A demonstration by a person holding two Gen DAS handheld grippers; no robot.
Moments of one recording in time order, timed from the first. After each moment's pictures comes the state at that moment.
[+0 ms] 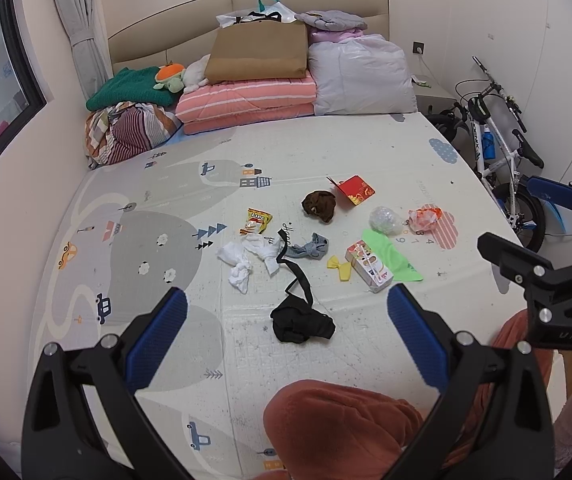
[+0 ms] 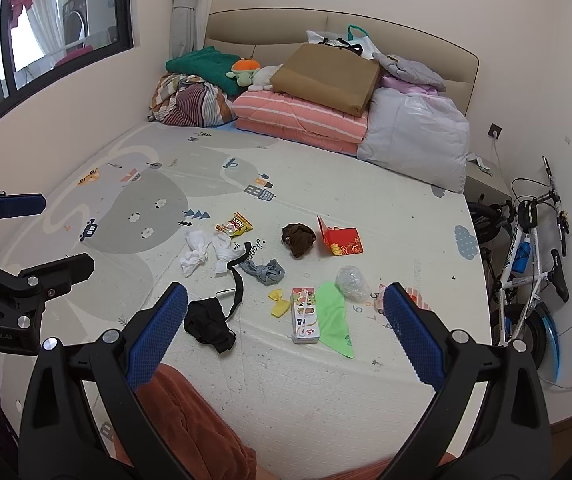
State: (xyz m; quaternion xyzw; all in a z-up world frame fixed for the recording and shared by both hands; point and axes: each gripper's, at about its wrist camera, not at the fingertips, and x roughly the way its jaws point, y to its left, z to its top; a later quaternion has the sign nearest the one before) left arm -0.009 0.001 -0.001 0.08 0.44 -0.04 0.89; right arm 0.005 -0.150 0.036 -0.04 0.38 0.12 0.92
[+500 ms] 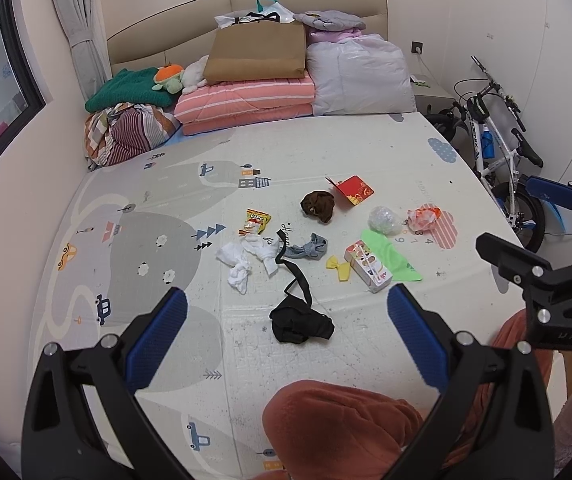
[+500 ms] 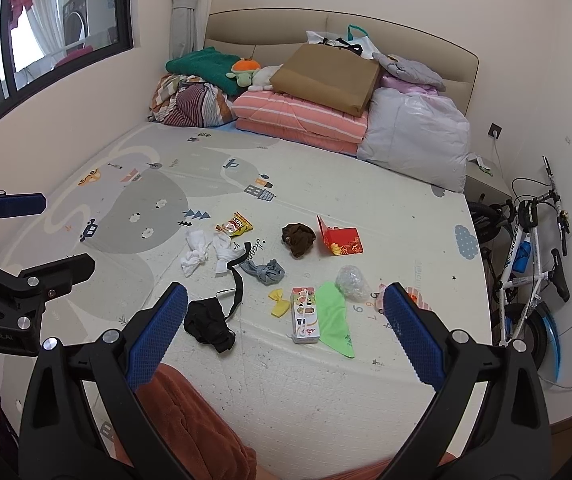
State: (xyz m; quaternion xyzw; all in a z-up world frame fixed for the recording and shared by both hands) left arm -0.010 0.001 -0.001 0.08 0.44 -0.04 0.89; right arm 0.004 -0.148 0.036 -0.04 0.38 0.12 0.92
